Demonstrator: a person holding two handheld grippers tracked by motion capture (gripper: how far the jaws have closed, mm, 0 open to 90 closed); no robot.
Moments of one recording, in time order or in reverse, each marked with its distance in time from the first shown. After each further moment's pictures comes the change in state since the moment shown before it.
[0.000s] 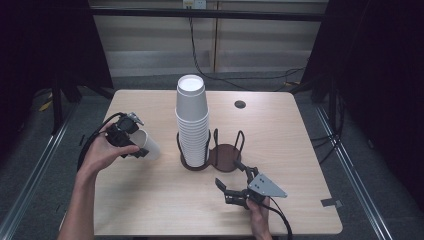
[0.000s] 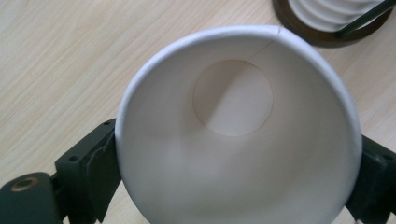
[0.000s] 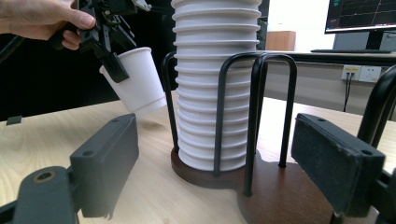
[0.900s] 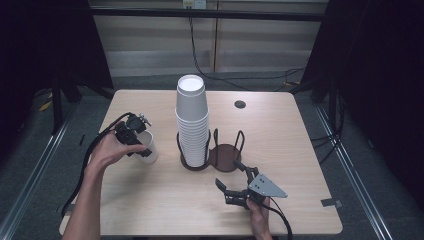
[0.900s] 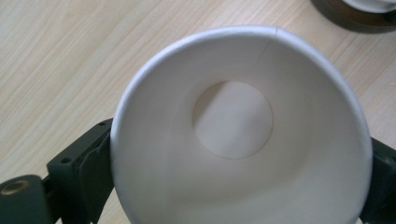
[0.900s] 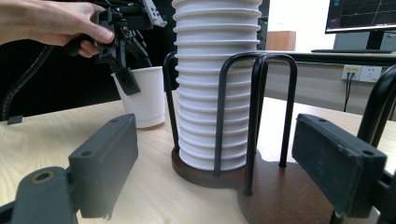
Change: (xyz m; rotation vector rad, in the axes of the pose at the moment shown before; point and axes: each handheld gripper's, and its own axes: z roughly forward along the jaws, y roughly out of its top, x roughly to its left) left arm 0.003 0.014 0.027 0.089 0.027 0.022; right arm 0.000 0.000 -0.001 0.001 -0.002 0.000
